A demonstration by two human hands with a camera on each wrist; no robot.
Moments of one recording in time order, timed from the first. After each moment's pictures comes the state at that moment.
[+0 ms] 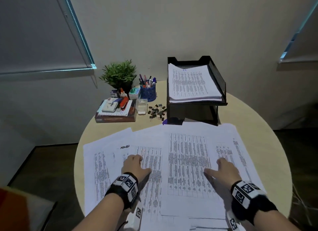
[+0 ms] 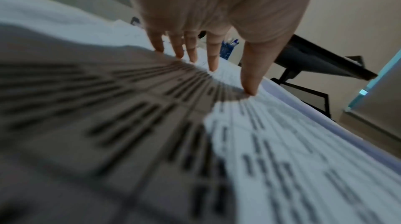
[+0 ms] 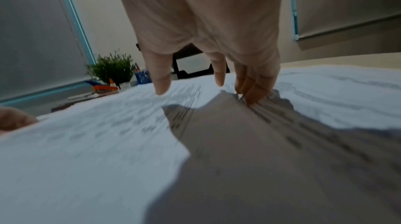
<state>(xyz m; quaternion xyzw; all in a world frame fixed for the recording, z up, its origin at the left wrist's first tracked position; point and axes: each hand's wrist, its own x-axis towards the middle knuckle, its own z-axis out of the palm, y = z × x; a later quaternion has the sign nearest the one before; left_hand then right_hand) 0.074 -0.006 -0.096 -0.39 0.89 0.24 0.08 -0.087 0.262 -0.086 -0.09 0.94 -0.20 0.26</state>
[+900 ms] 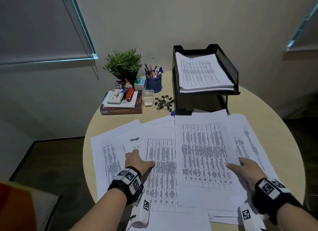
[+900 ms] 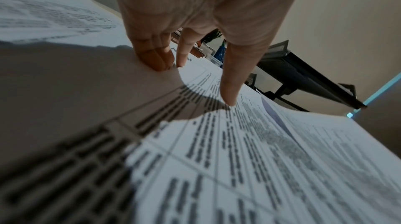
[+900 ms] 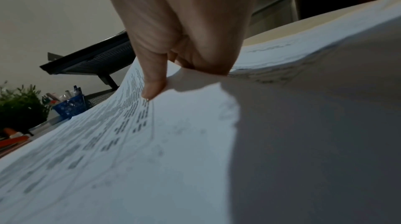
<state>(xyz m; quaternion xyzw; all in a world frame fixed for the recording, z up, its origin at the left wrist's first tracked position) 0.096 -0.032 -0.096 -0.46 0.81 0.35 0.07 -0.065 0.280 -0.093 0.04 0.83 -0.50 0.25</state>
